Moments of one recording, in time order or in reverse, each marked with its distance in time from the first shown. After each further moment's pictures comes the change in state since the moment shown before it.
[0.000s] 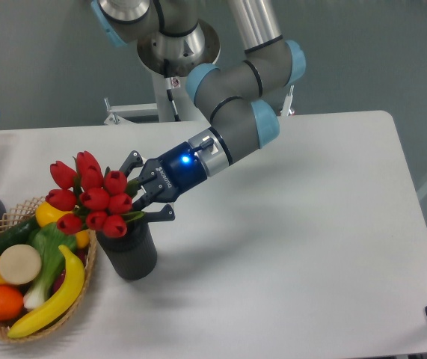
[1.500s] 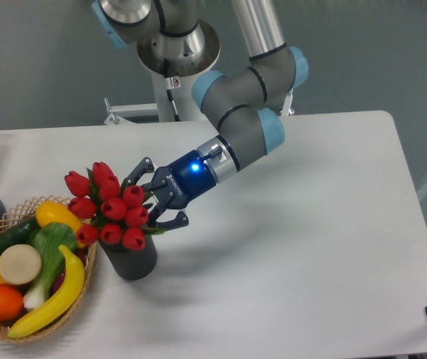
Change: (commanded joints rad) arm 0.021 -0.028 -0.020 0.000 0.000 0.048
